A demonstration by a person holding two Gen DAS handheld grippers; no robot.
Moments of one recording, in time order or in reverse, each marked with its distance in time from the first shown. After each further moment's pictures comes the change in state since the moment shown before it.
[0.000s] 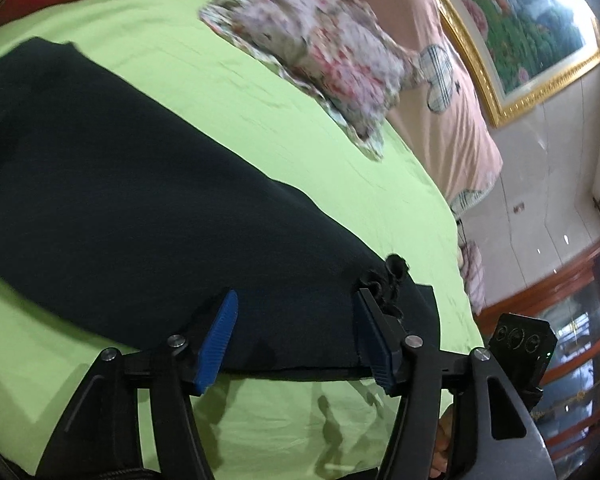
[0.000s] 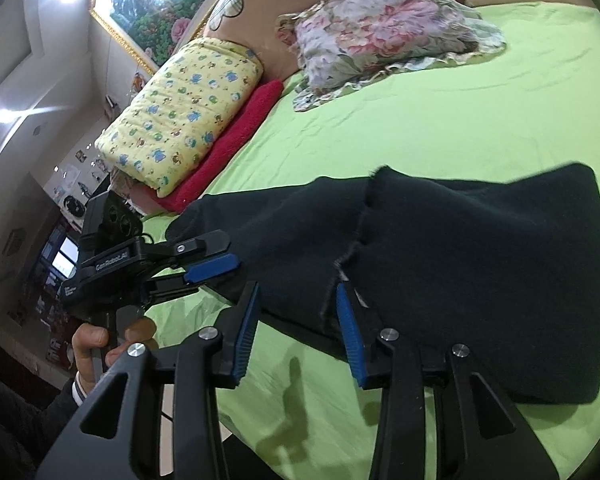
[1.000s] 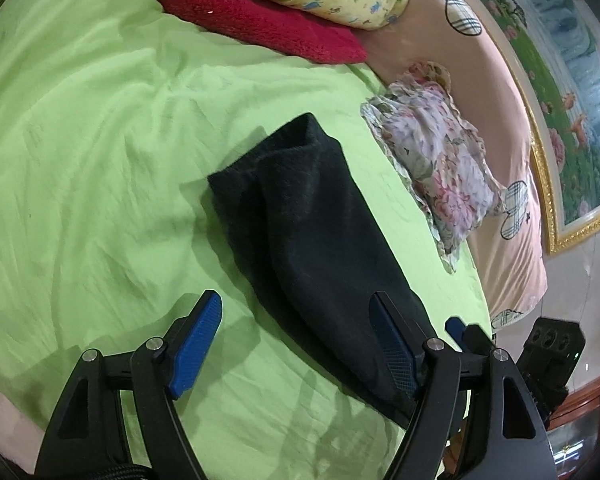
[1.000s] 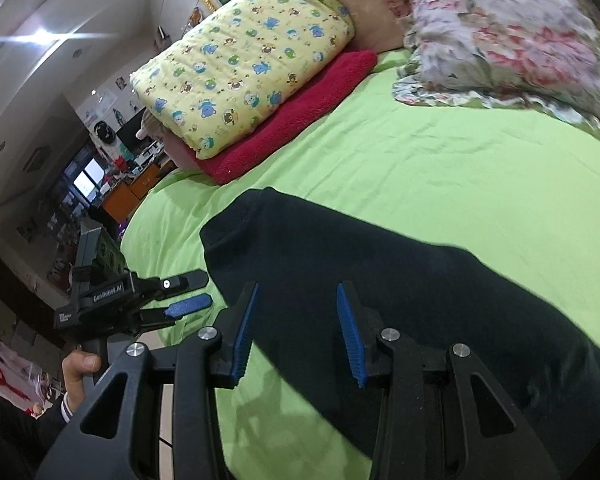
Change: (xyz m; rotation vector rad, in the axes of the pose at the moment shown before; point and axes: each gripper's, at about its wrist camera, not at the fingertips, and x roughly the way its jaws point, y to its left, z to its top) left arm -0.109 0.121 -0.008 -0.332 -0.251 0.182; right arm 0.108 0.086 0.068 -0.249 0.157 0.098
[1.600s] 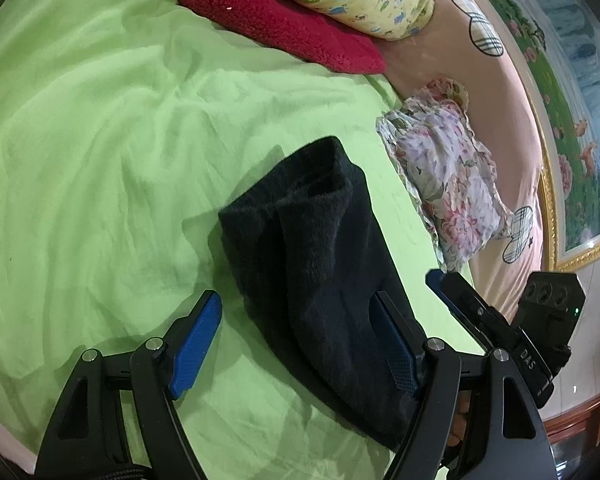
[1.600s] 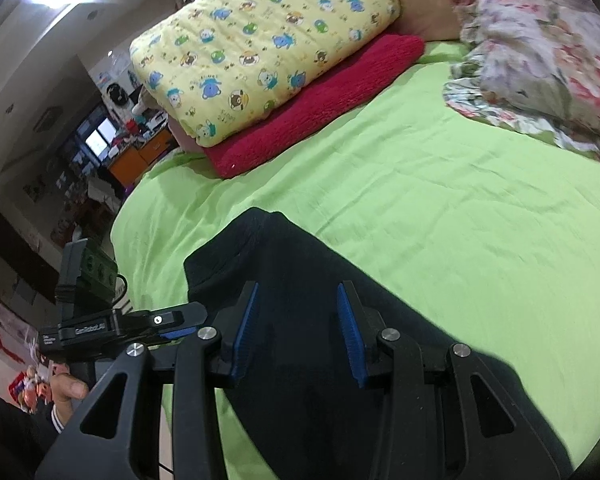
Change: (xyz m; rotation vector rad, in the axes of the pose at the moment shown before) left arm 0.015 0.010 0.023 -0.077 -0.007 -0.006; right arm 0.074 0.006 0.059 -0.116 0.114 0.041
